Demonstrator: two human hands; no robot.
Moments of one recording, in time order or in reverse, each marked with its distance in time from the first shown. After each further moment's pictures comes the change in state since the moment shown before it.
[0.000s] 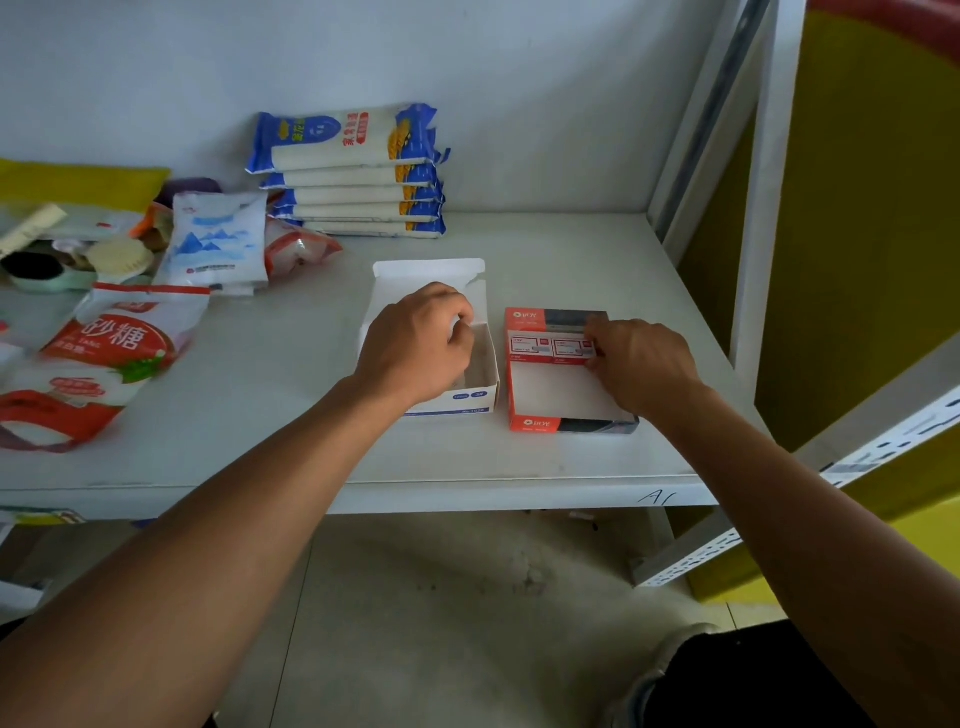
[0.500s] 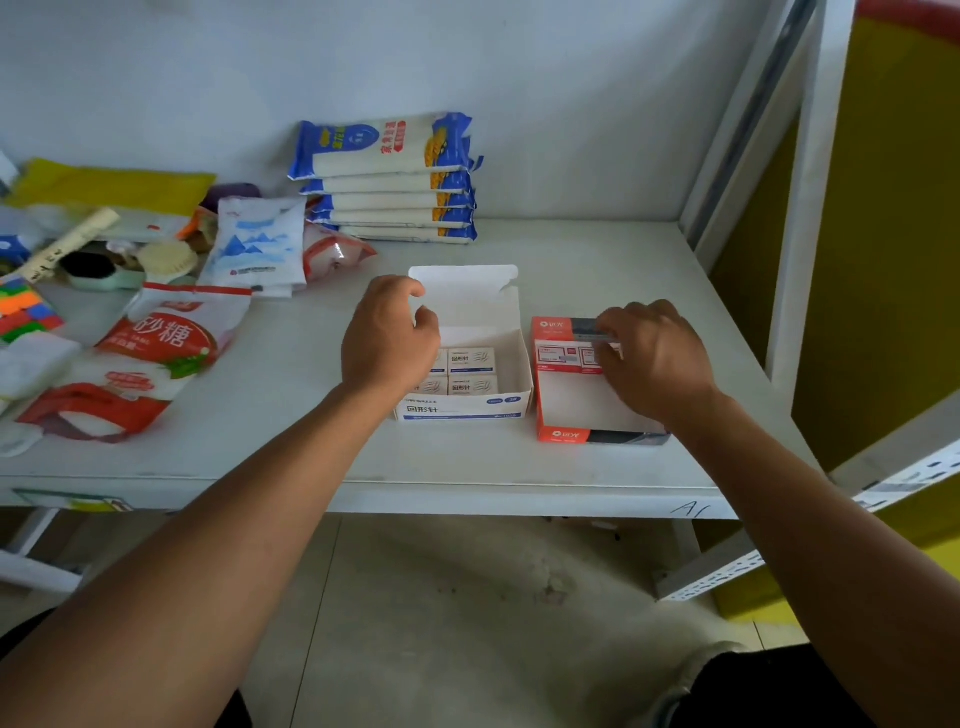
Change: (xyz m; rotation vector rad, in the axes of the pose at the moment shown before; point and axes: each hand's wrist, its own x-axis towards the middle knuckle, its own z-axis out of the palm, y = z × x) left_hand -0.005 -0.040 -0.016 -0.077 0.221 -0.370; right_hand 0.005 -0.018 -0.002 0.116 0.281 -0.107
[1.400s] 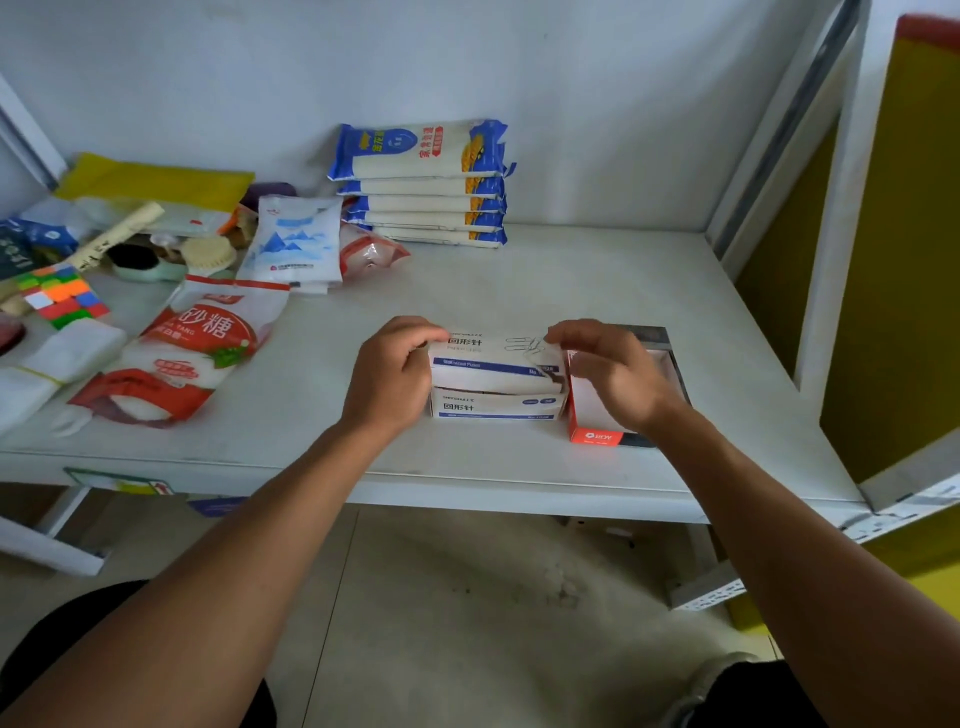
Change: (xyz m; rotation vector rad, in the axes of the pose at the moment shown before) left_hand -0.031 -0.042 -0.025 -0.300 -0.110 0.076; right_hand 0.004 -0.063 0.001 1.102 -0.329 0.230
